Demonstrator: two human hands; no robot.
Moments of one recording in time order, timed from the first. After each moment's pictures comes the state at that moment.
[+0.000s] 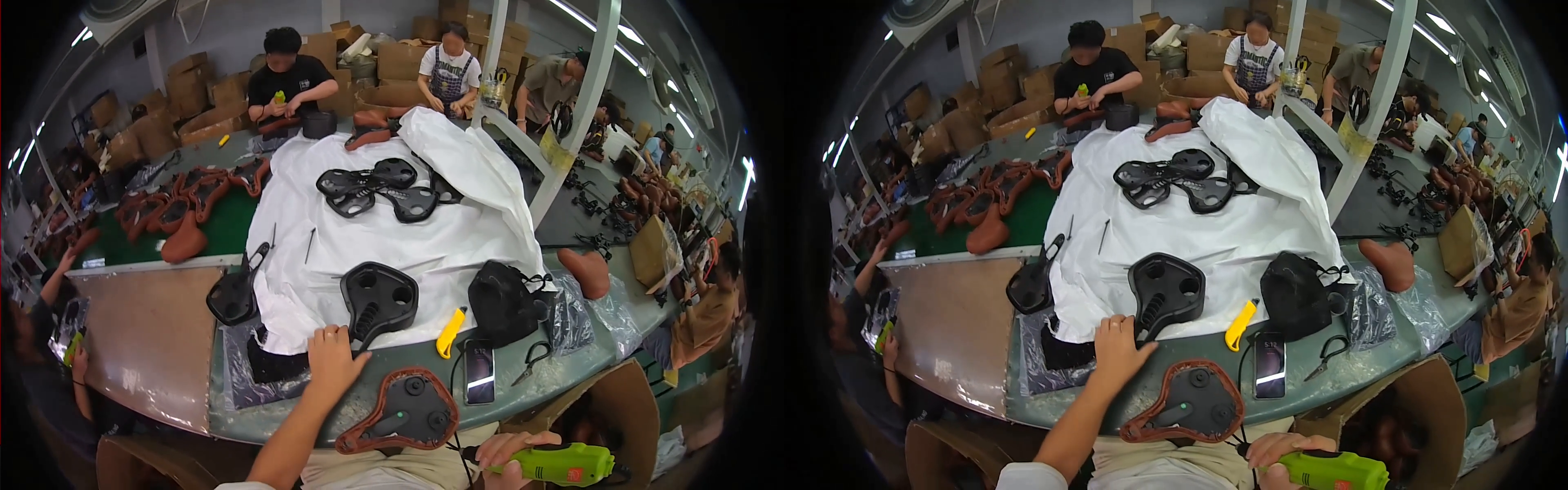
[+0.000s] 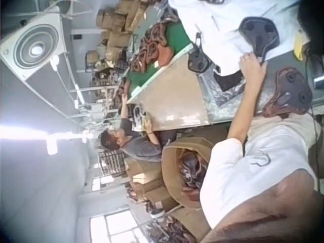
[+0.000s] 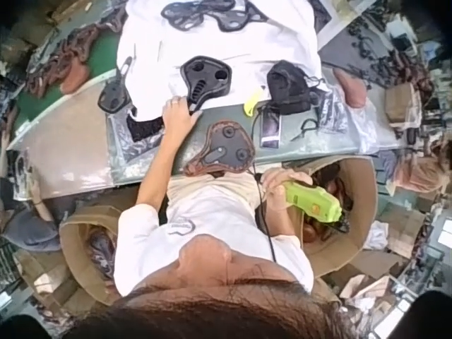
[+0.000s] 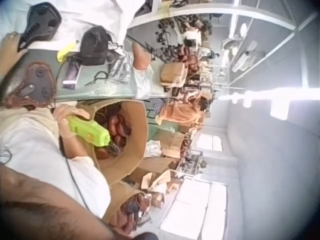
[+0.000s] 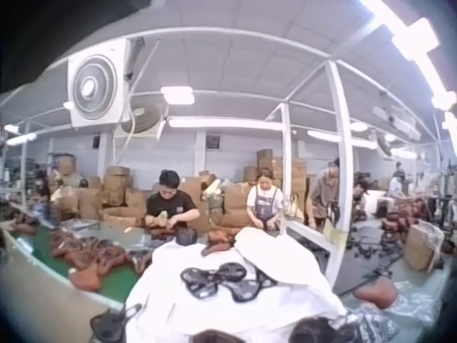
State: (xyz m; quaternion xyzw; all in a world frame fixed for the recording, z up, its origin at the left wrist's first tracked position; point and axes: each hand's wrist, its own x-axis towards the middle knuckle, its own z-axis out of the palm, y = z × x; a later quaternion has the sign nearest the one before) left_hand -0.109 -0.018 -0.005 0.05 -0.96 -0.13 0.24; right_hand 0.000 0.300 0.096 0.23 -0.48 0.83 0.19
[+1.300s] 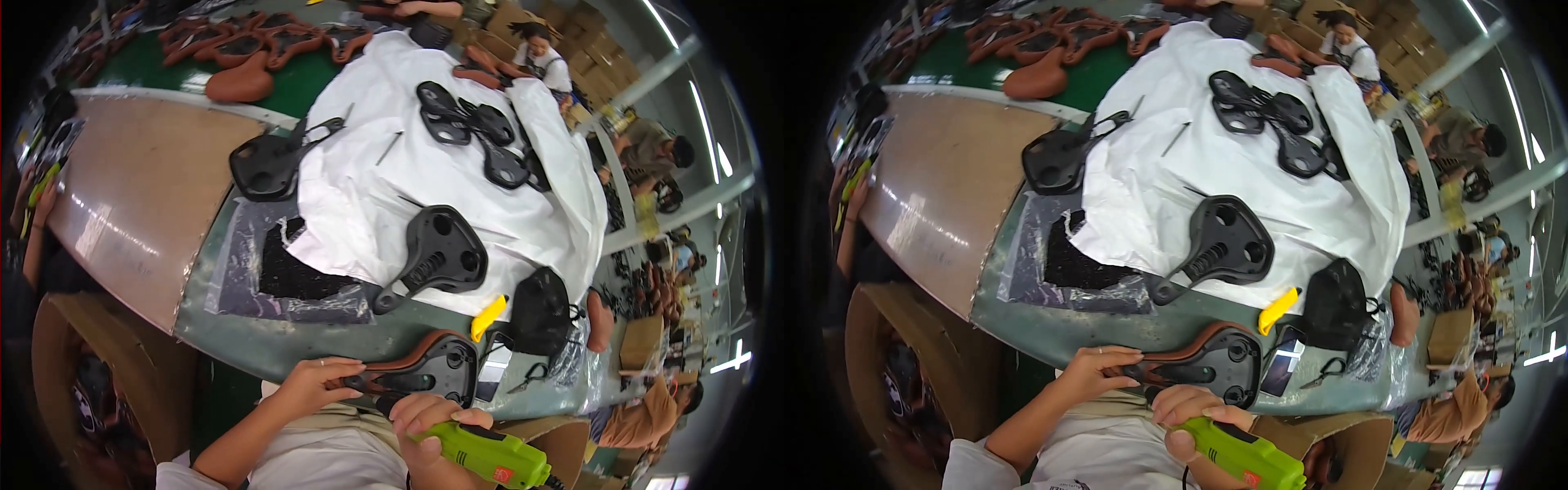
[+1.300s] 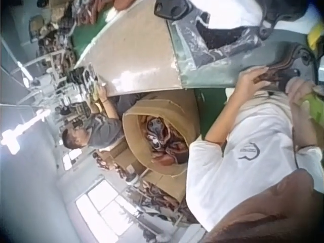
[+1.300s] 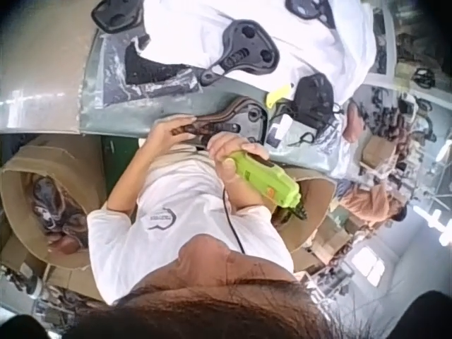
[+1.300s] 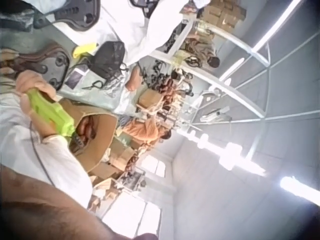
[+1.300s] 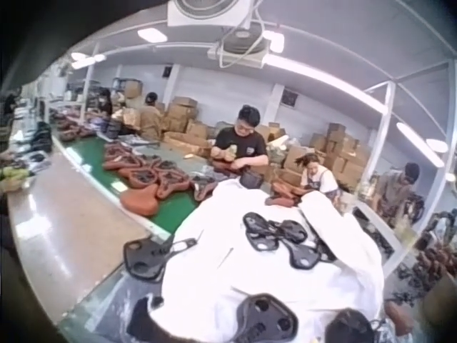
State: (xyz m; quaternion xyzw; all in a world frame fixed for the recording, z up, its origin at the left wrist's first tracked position) left_hand 0.058 -0.025 -0.044 0.10 -0.71 -0.70 0.02; right_hand -0.034 0.166 0.059 0.38 -0.46 0.80 -0.05
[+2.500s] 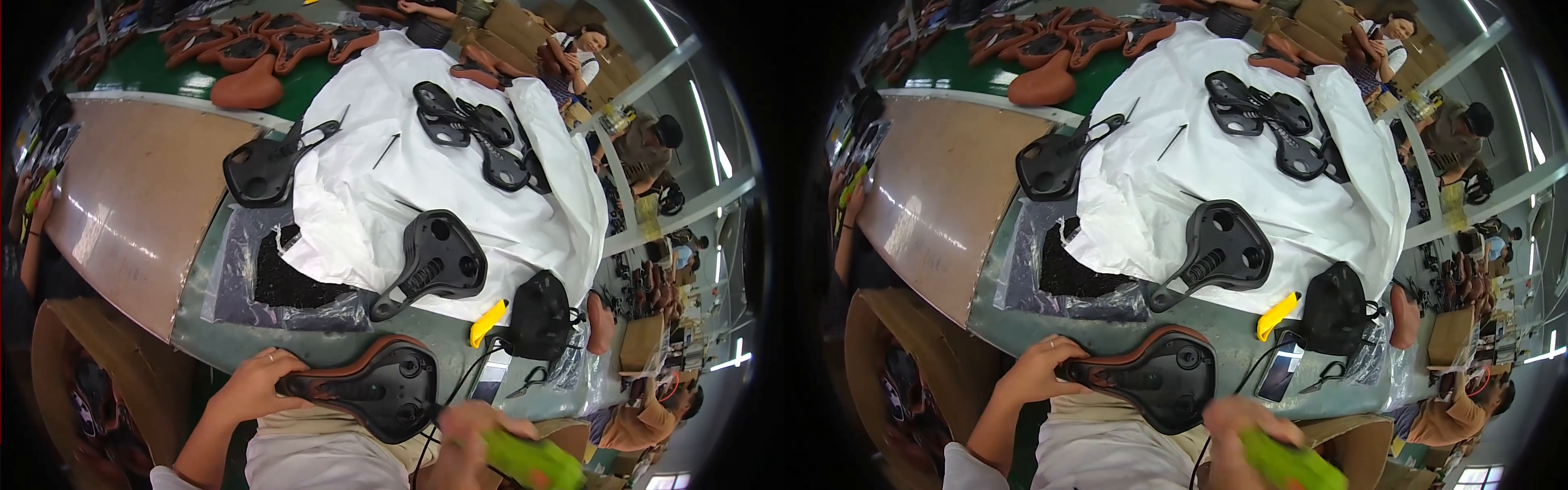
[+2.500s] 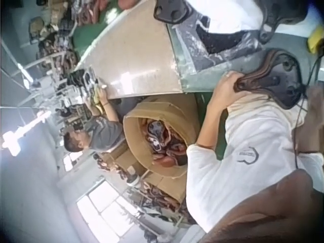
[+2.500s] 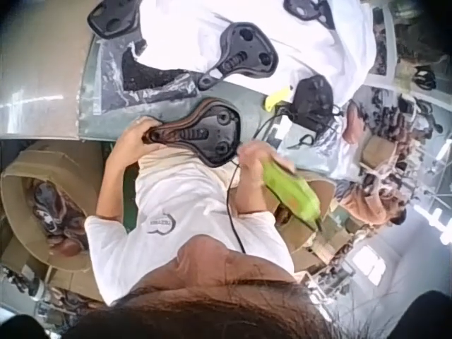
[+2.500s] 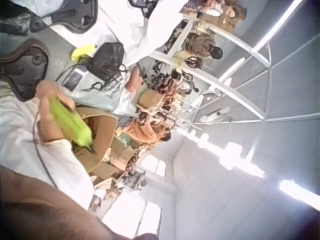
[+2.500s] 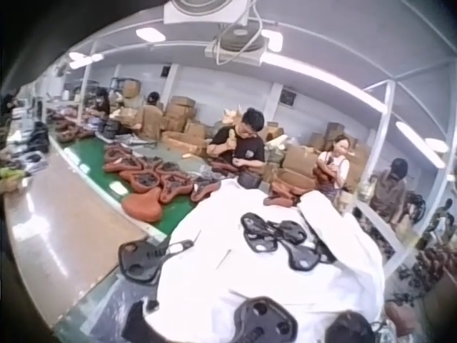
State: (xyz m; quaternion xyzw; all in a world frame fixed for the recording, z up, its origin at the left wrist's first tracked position) left_hand 0.086 -0.099 -0.002 0.07 -0.87 -0.48 0.03; right_hand -0.032 0.187 0.069 0.11 -0.51 0.85 0.08
